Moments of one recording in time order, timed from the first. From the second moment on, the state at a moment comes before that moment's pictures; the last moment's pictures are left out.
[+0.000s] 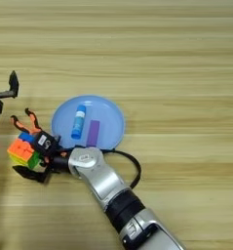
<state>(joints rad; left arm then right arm) -0.30 0.10 0.19 0.25 -0.12 -0.10 -0.01 -0.36 0.08 0.51 0.43 0.00 0.09 0.64</state>
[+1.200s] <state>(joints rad) -0.29 0.13 0.16 0.17 -0.12 -0.05 -0.09 -0.41 -0.06 0.01 0.15 0.13 0.08 0.38</state>
